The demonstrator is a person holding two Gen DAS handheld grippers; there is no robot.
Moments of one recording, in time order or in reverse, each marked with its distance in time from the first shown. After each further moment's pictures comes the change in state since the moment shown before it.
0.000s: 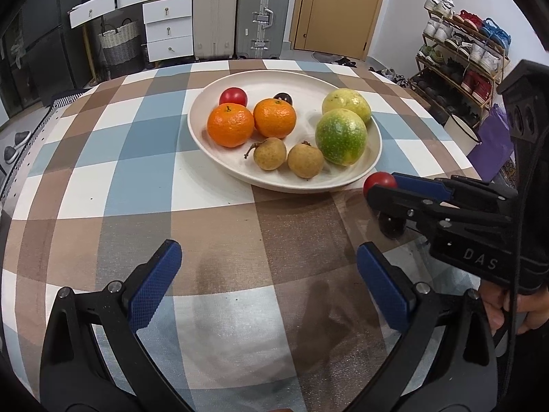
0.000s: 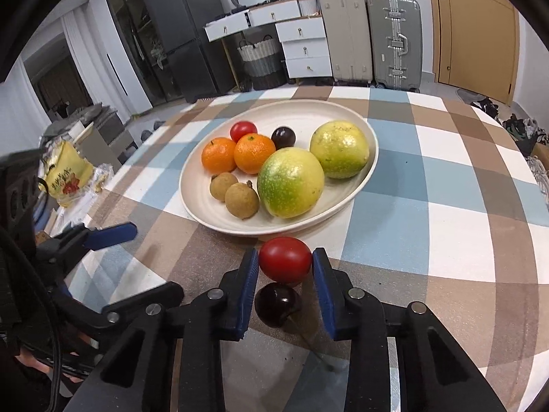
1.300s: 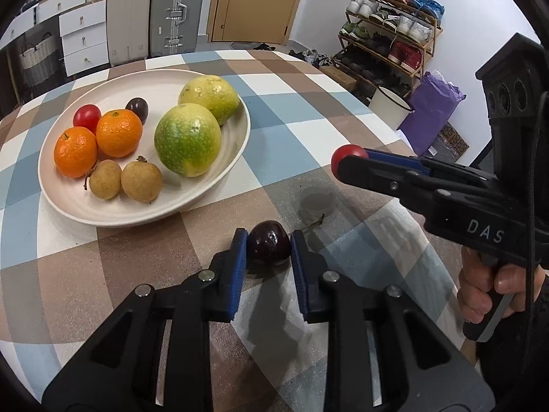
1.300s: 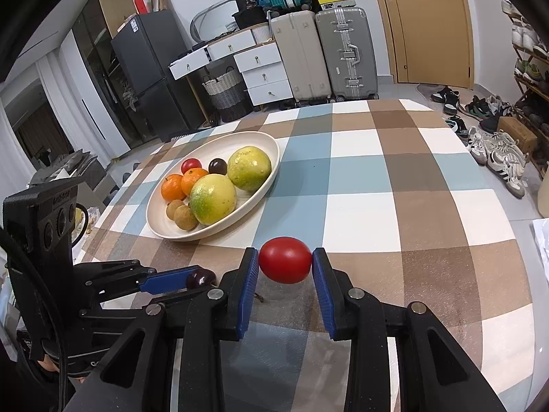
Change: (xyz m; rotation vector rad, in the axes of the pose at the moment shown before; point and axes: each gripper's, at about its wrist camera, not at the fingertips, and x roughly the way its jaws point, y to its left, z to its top) left arm 0.034 -0.079 0.013 0.170 0.039 -0.295; right arm -0.060 -0.062 -0.025 0.146 -0.106 -0.071
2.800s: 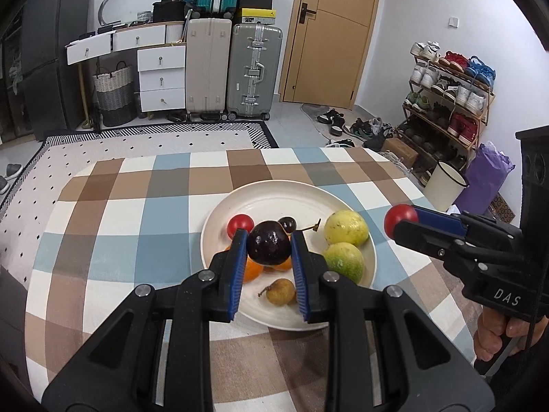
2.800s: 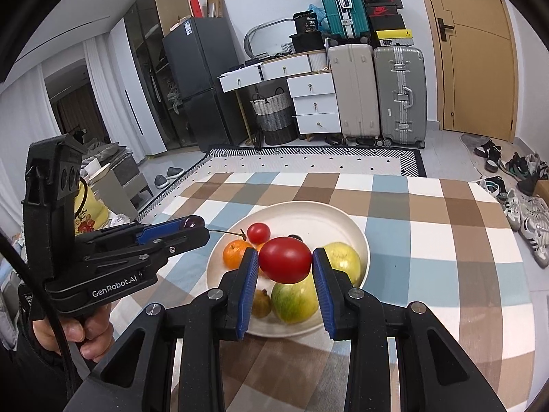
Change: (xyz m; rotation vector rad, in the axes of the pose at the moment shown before) left arm -0.097 0.096 0.063 -0.128 -0.262 0.256; right arm 0.014 0.079 0.078 -0.167 -0.105 0.124
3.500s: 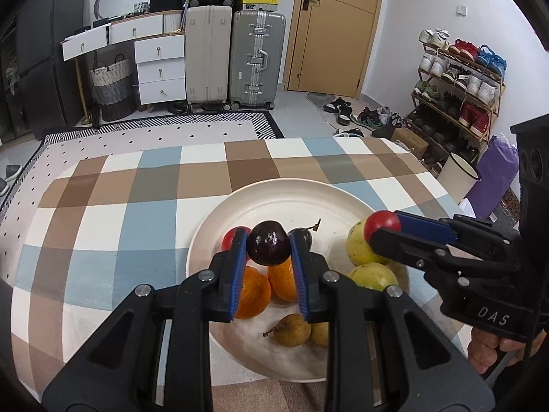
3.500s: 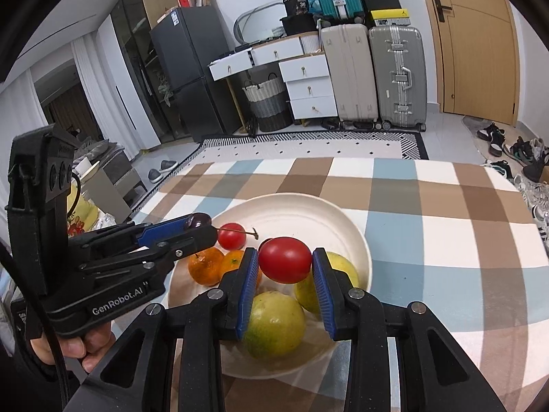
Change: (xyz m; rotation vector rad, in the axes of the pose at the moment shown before) left arm 0.078 0.000 0.010 0.011 0.053 0.025; right arm 0.068 -0.028 0.006 0.033 0.067 0.002
